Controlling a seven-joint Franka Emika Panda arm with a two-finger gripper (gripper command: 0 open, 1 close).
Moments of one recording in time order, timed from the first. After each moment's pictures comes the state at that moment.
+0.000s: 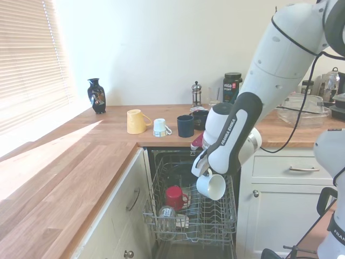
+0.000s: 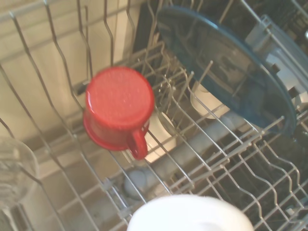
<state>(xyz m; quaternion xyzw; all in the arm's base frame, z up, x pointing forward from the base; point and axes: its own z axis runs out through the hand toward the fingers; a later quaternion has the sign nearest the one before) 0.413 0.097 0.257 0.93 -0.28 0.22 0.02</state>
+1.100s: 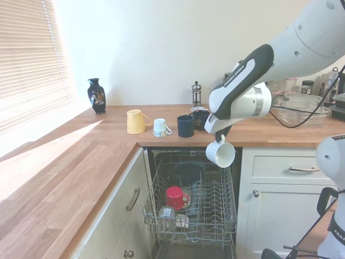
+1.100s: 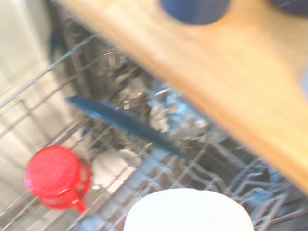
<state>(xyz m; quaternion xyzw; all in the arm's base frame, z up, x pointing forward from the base) 0.415 -0.006 0.373 0.88 -0.41 0.23 -0.03</state>
